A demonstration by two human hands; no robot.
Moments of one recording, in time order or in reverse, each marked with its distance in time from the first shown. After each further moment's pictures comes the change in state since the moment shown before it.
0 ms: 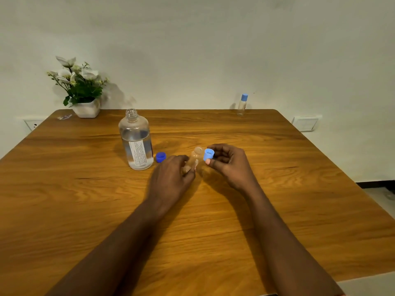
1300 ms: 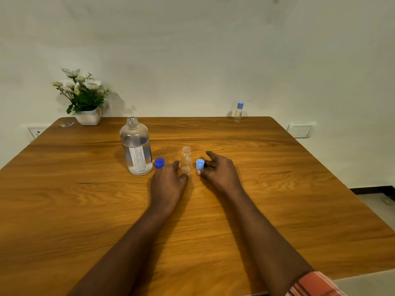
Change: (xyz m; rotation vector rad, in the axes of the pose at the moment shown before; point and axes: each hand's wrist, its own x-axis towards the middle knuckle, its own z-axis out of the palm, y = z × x) left_hand -0.001 0.015 0.004 -0.048 0.092 -0.237; right_hand 0.011 0.019 0.015 -0.482 0.024 0.057
